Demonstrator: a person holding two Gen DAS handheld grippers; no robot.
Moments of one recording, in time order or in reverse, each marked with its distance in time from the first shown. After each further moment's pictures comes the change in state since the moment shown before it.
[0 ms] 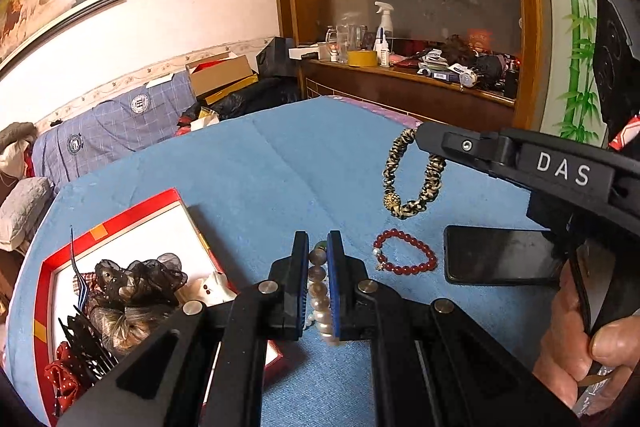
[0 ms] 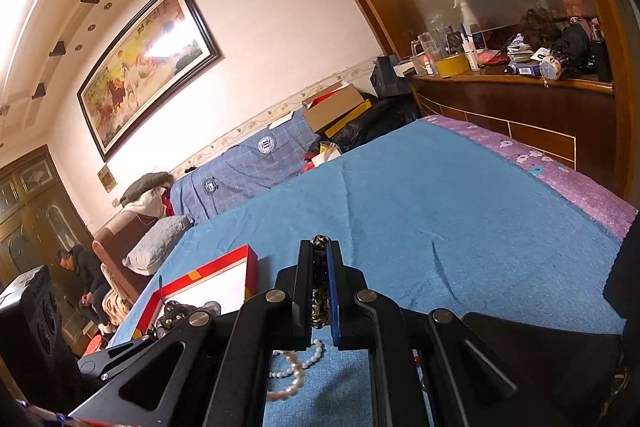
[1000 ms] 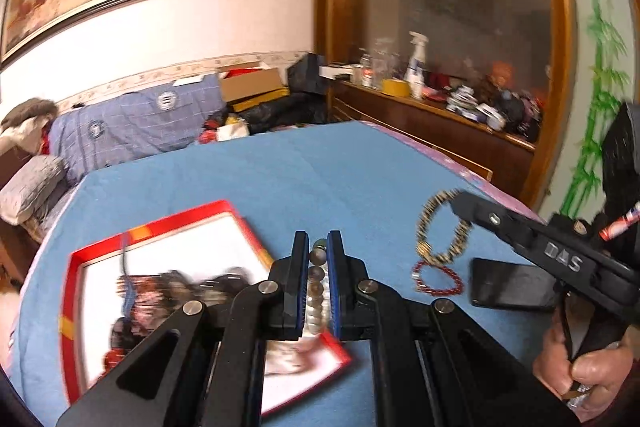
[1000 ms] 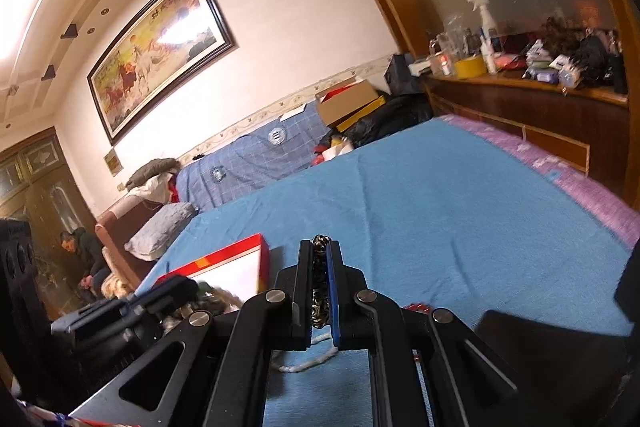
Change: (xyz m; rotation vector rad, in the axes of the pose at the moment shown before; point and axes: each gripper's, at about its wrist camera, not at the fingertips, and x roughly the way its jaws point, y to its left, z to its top) left arm -0.035 0.066 0.010 -0.128 -0.062 0.053; right arm 0.010 0.021 -0.007 -0.046 0.035 0.039
